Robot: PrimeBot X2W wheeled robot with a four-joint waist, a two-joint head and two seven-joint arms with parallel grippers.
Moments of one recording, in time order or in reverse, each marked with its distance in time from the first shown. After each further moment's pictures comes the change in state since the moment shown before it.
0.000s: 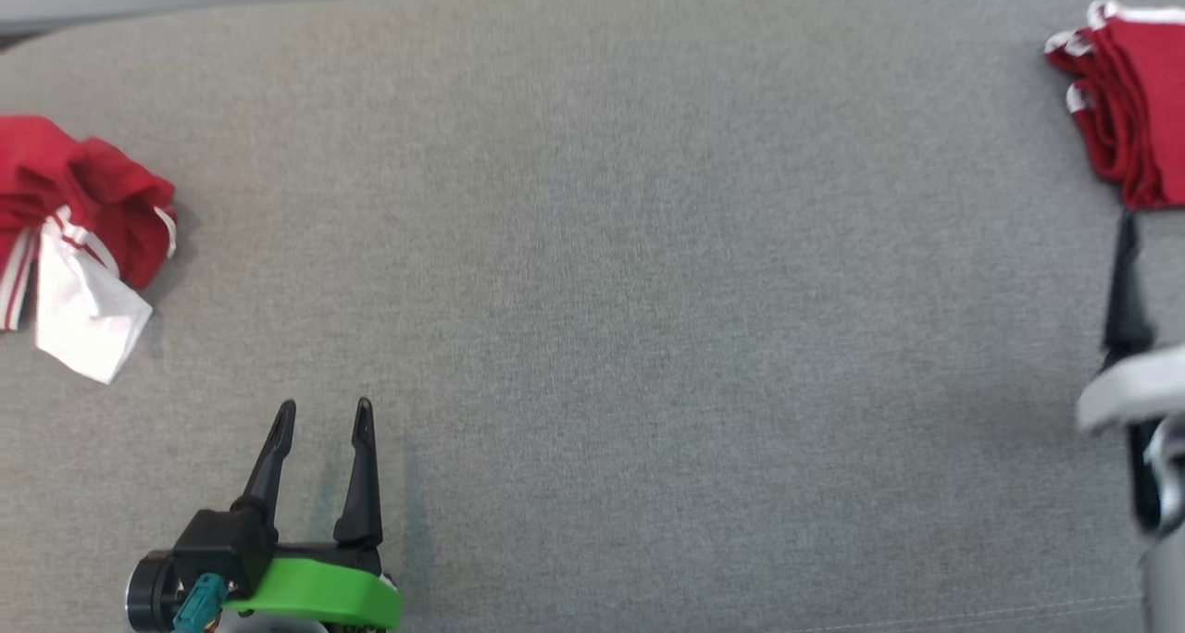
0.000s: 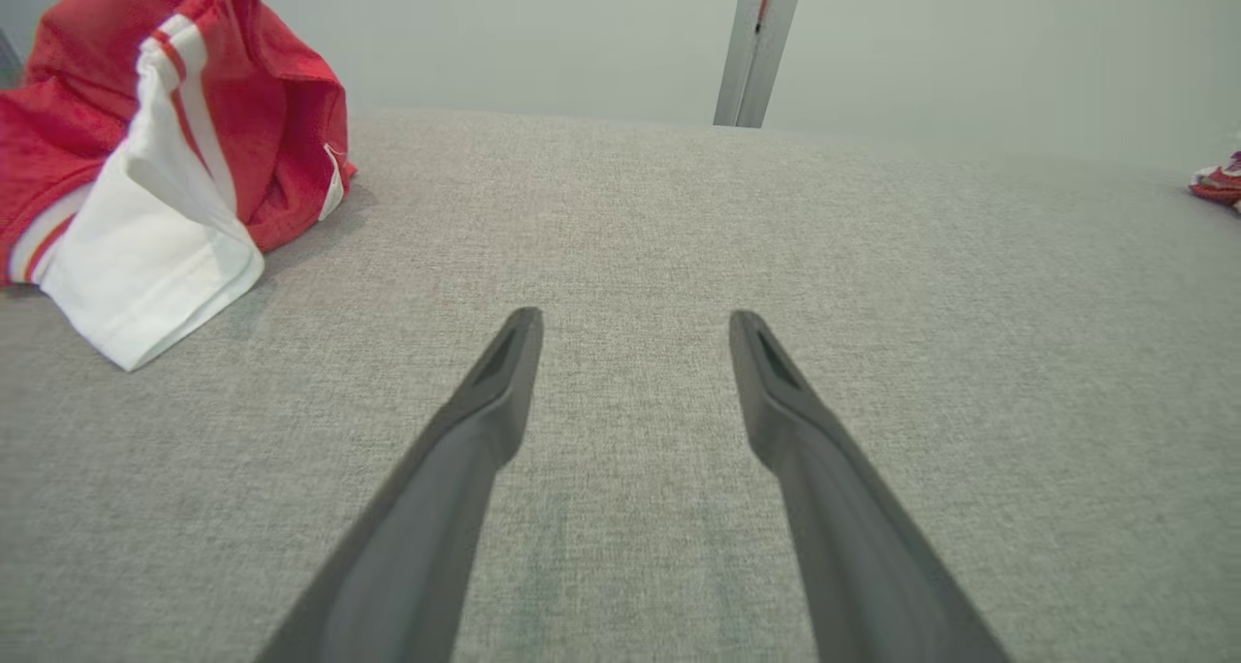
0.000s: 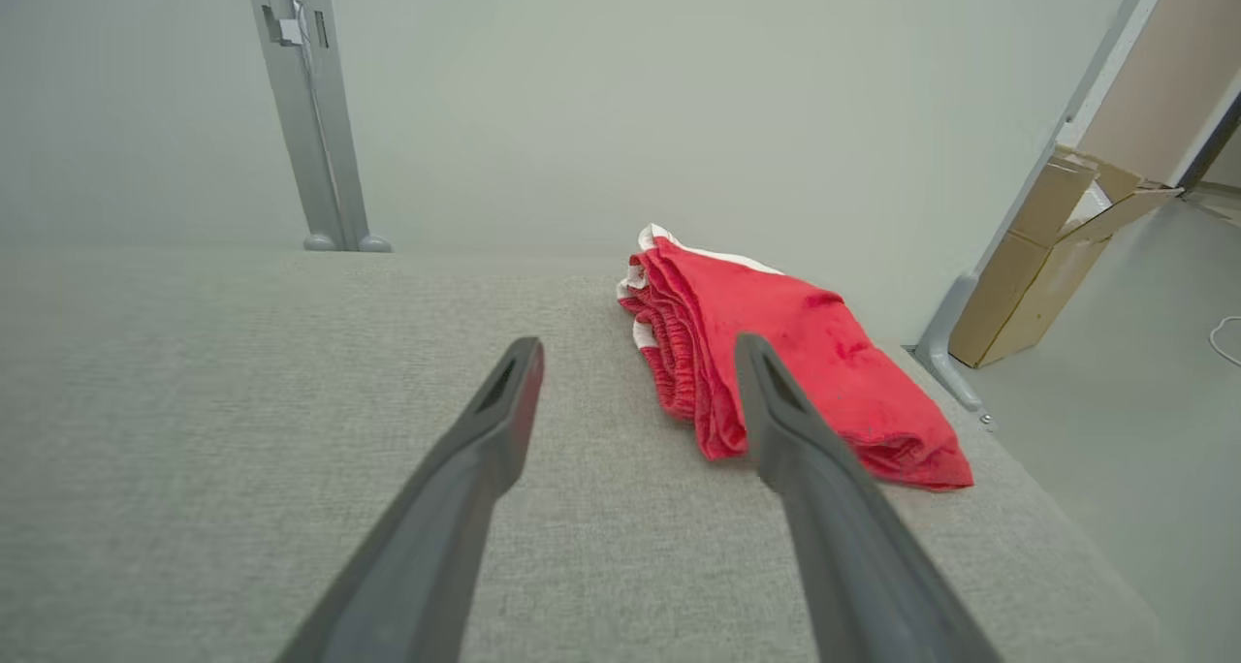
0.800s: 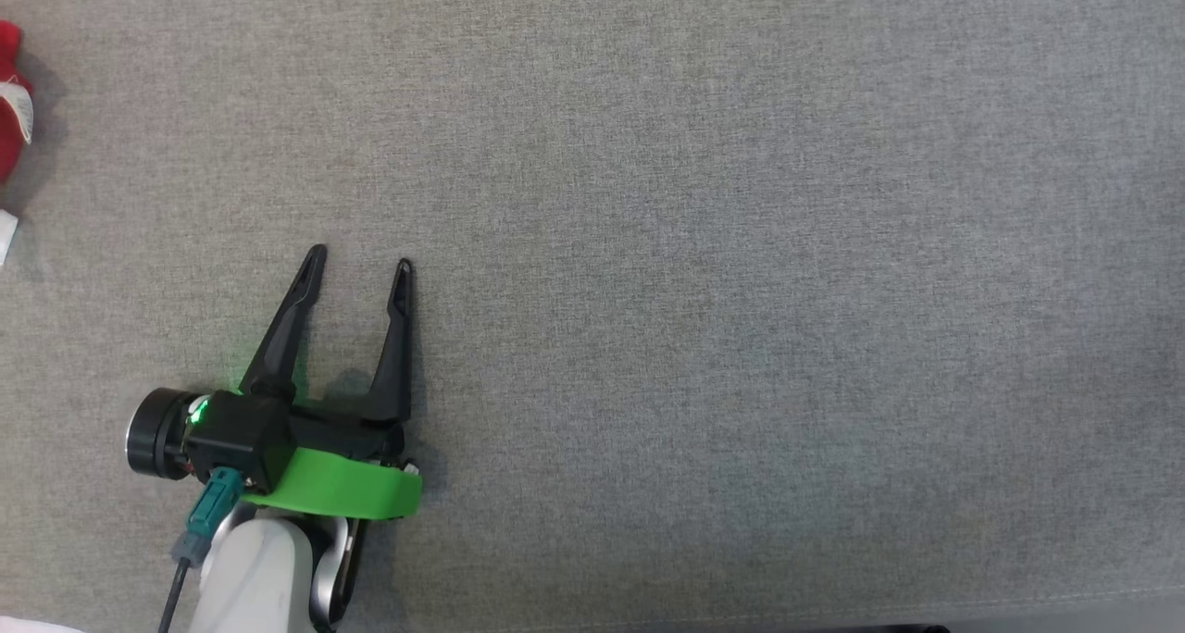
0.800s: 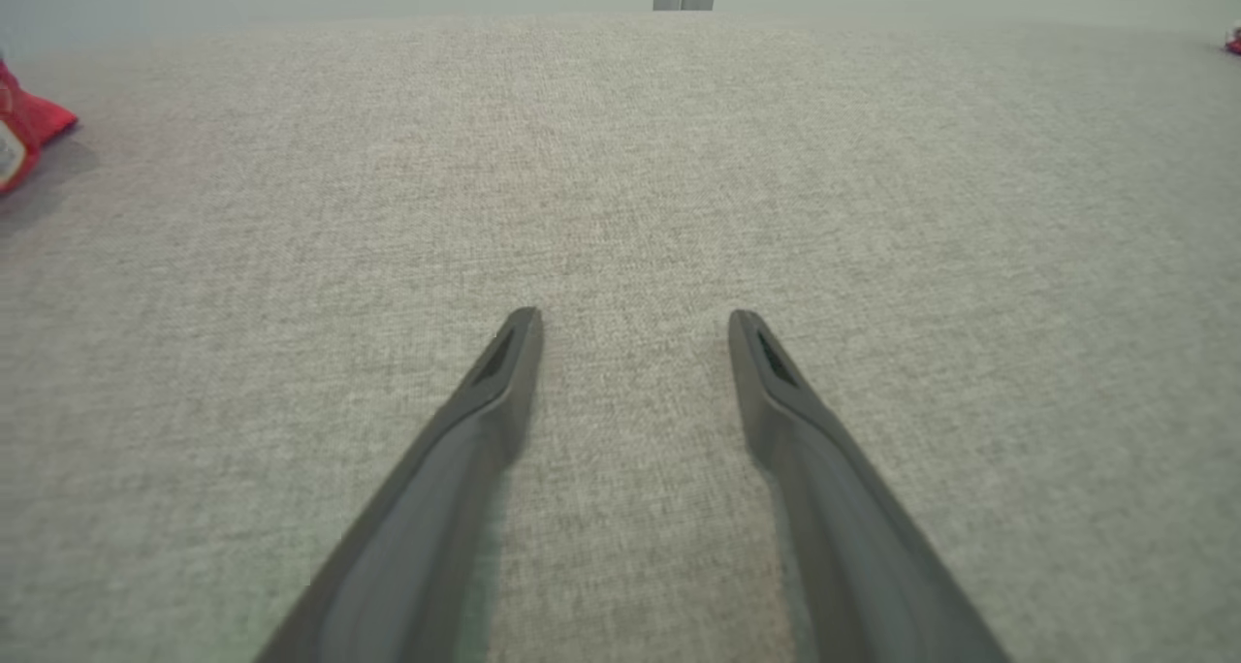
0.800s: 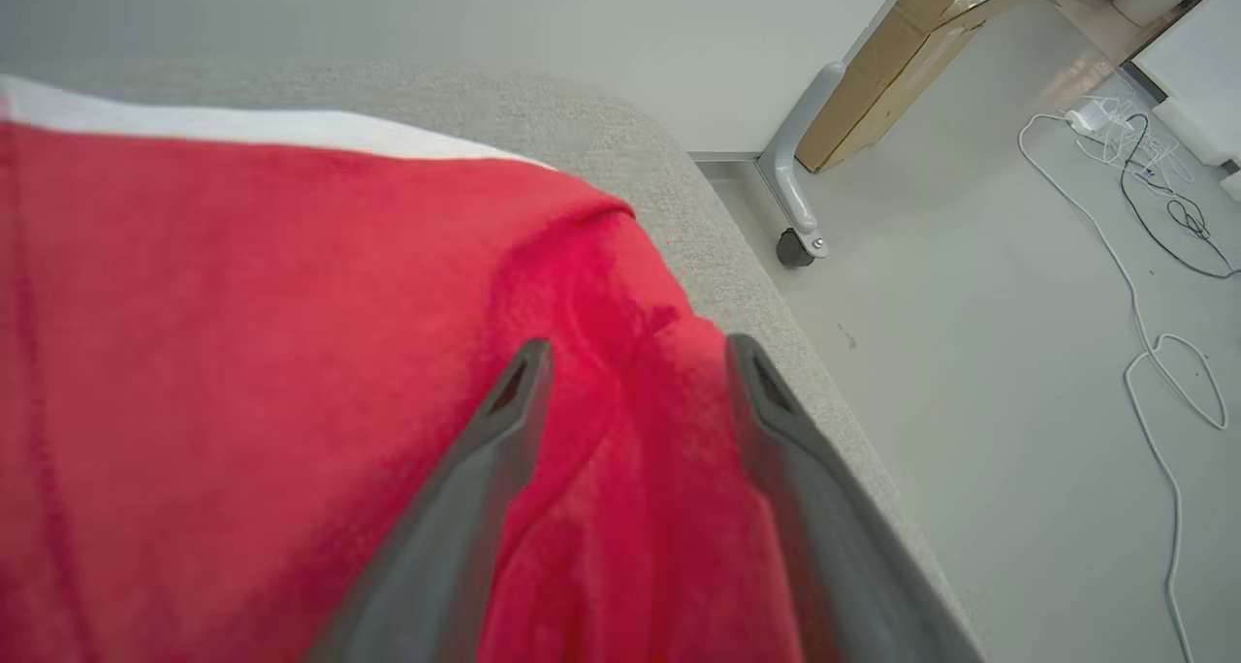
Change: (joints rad) left arm -0.191 0.023 -0.071 -0.074 0.075 -0.032 -0.001; right arm -0.723 -0.377 -0.097 0.607 -0.090 0.000 0.323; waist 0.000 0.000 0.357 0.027
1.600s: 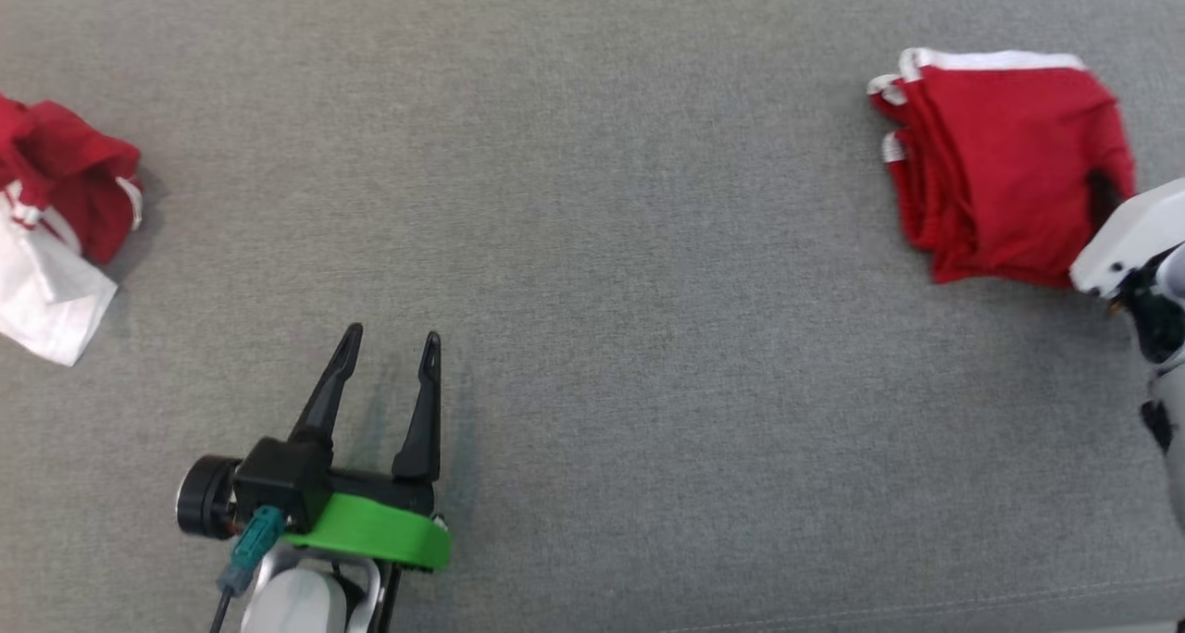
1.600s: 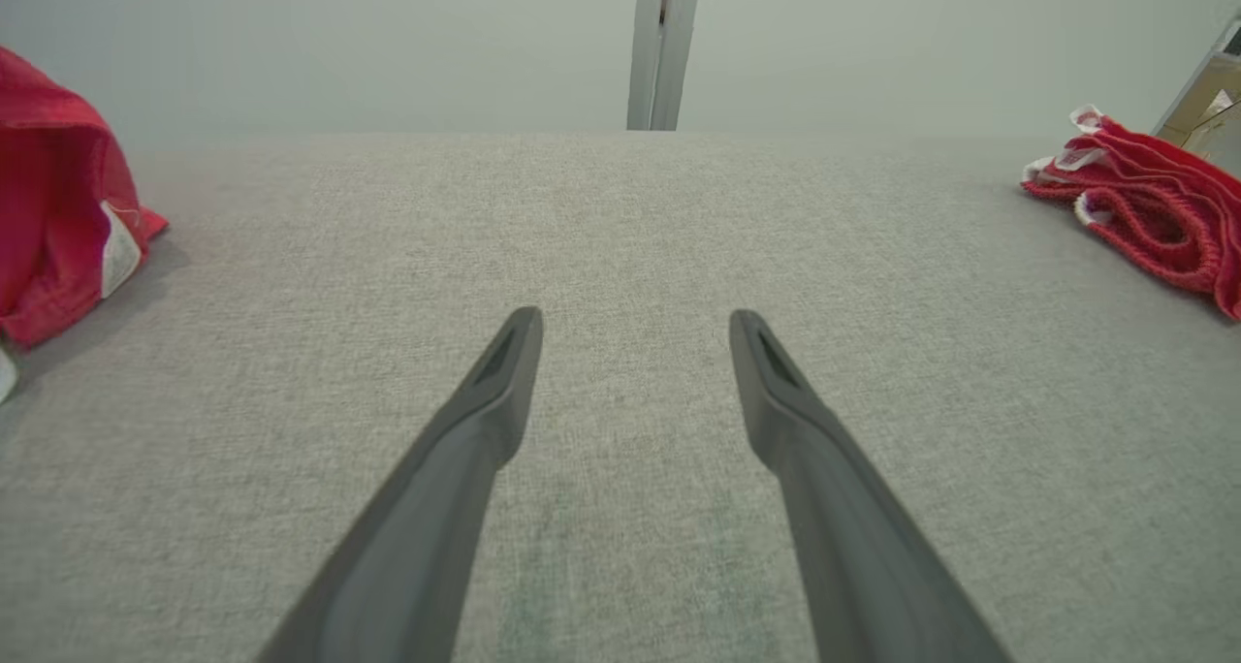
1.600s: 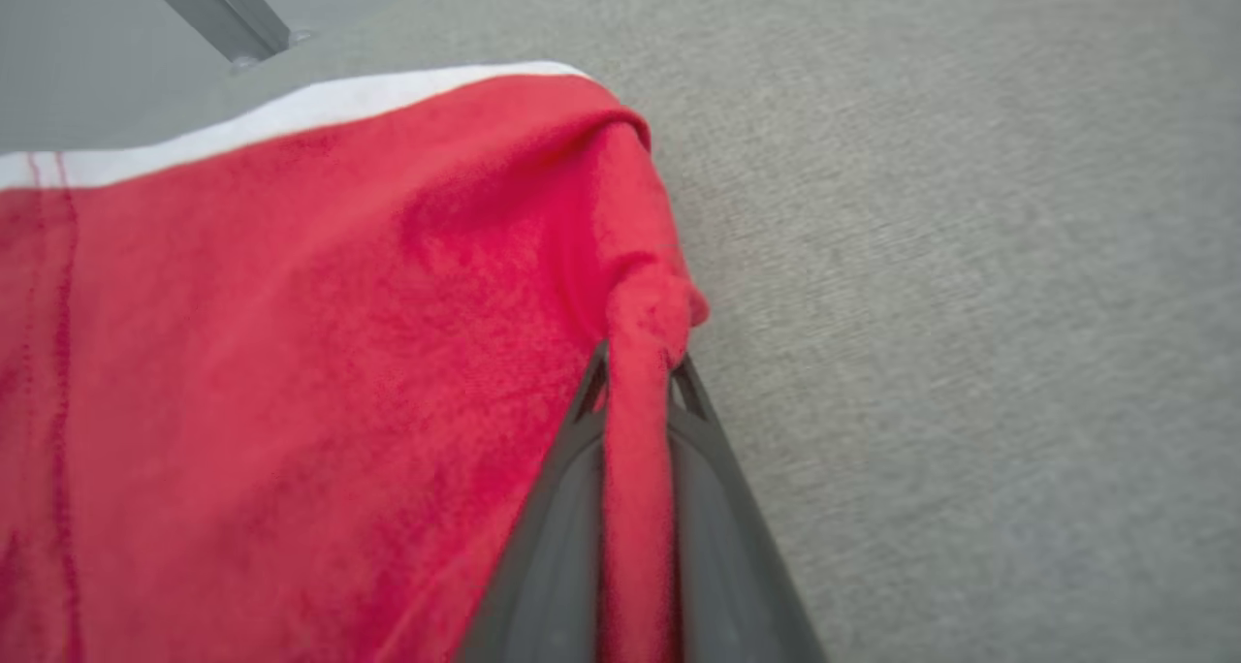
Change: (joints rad) left arm 0.084 -0.024 -0.033 0.074 -0.041 0.018 0.001; right arm 0.347 0.311 0.222 -0.173 0.460 0.000 0.132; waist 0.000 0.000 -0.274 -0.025
